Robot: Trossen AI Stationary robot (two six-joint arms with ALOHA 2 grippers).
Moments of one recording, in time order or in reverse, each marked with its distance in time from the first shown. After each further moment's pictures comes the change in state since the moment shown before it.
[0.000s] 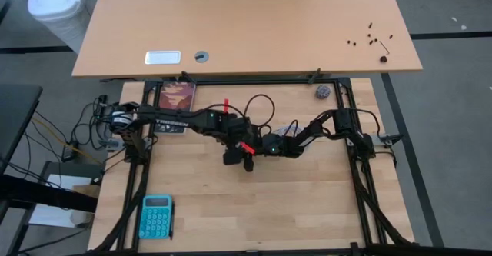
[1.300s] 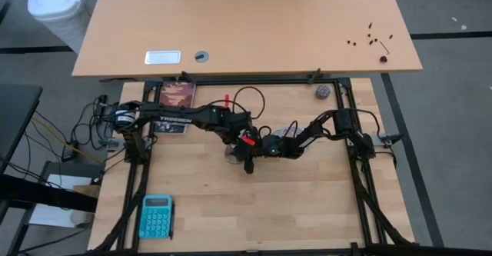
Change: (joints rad) left arm 0.039 0.030 -0.002 0.013 0.124 -0.642; right arm 0.002 0.000 0.000 0.000 -0.008 0.002
